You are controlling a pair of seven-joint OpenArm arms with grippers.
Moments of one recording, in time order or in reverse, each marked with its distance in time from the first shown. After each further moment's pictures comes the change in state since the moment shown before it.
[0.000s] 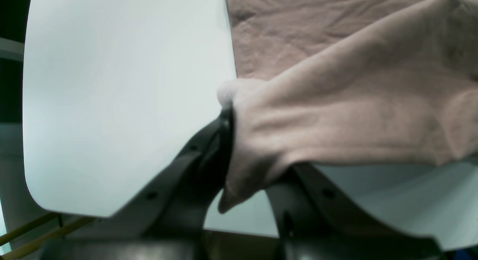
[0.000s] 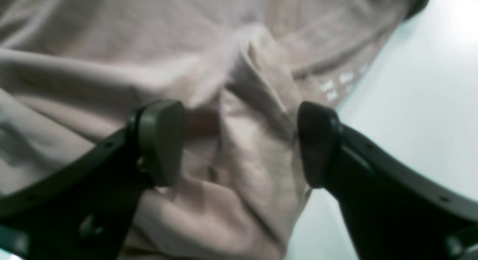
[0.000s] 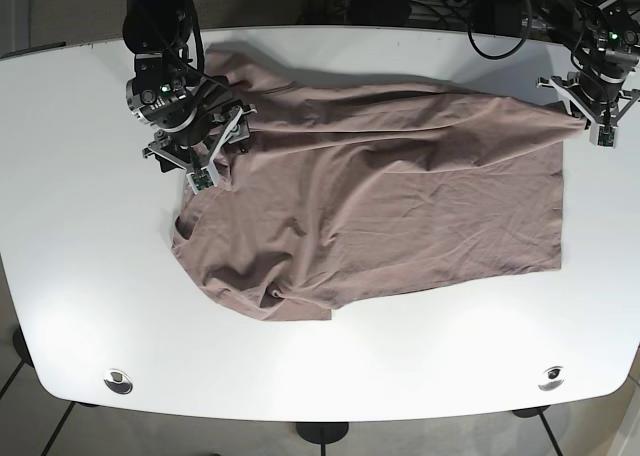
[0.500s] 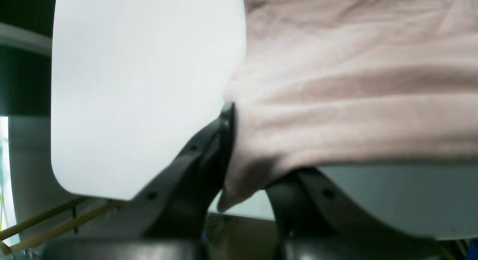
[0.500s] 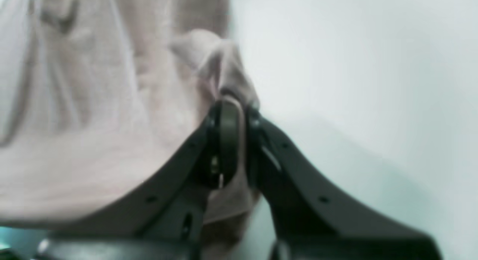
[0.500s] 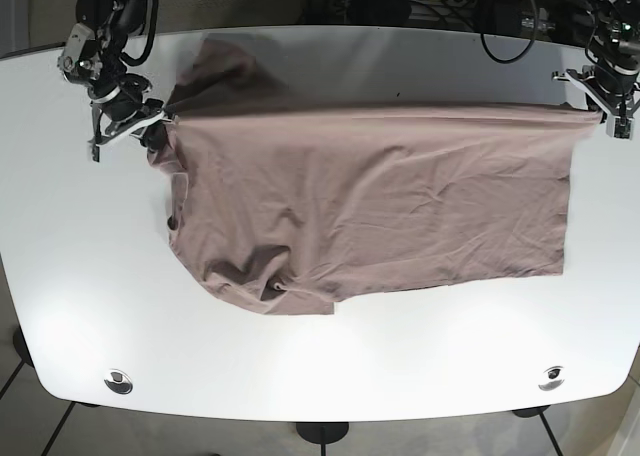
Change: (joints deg) left arm -0.3 0.3 -6.4 0.0 -0.4 -4.7 0.2; right arm -4.6 0.1 26.9 -4.7 32.0 -0.3 -1.9
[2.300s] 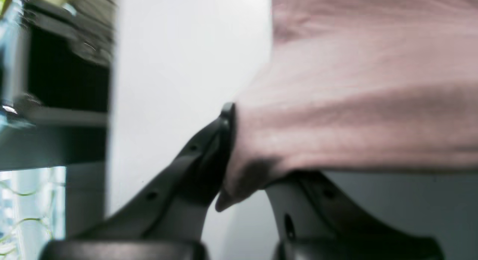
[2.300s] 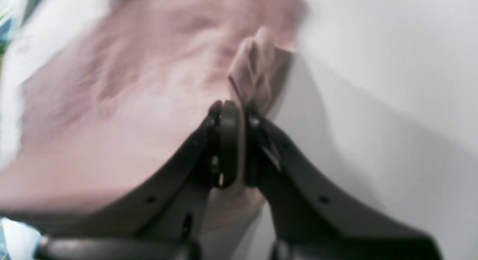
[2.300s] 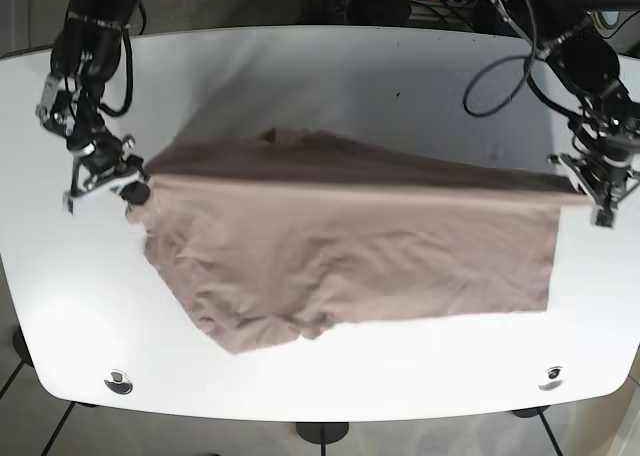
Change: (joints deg) left arm -22.4 -0.3 11.4 -8.2 20.2 -1.5 0.4; right arm 8.7 8.8 -5.3 -1.9 8.0 -12.9 -0.7
